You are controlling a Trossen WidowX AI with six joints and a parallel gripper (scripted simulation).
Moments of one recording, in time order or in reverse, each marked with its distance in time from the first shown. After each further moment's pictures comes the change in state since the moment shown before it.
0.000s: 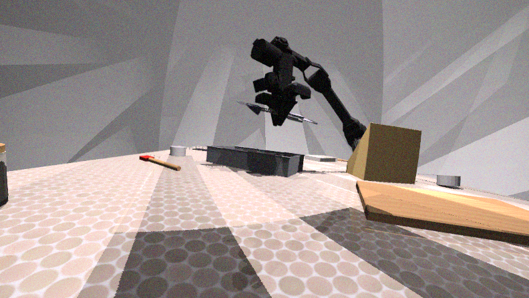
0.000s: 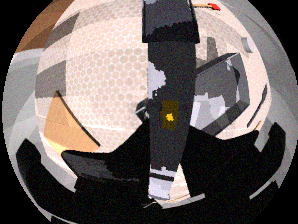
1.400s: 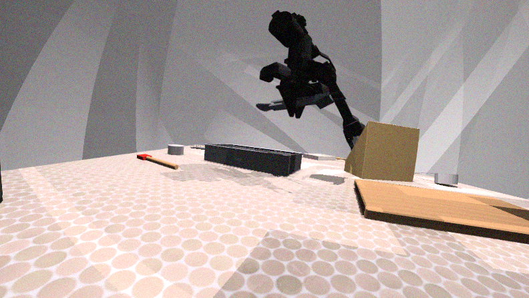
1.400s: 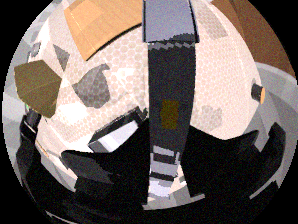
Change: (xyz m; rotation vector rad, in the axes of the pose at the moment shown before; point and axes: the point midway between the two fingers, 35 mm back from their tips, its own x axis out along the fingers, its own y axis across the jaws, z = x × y) arm -0.013 0.088 0.008 -1.642 0.009 0.009
